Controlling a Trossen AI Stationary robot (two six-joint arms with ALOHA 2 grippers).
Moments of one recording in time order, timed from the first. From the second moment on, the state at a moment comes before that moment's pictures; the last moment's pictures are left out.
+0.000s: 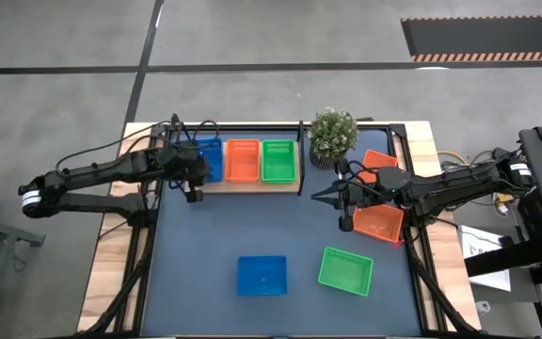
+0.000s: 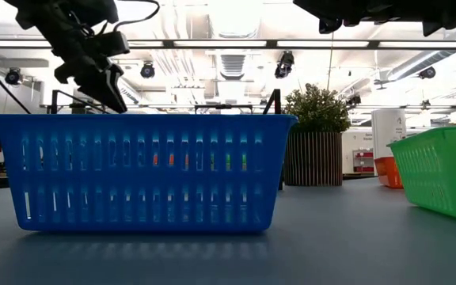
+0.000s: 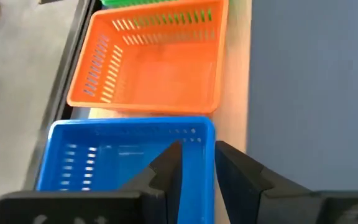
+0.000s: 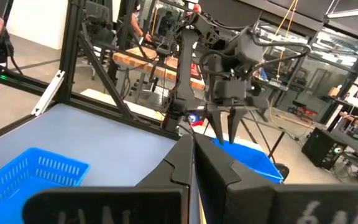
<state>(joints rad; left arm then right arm) 0.36 0.88 0.71 -0.64 -0.10 0.35 0.04 1.04 0.53 0.52 -0.05 -0.33</state>
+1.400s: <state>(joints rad) 0.39 1.02 0.80 -0.69 -0.32 0.22 0.04 1.04 0.53 0.51 -0.05 -0.34</state>
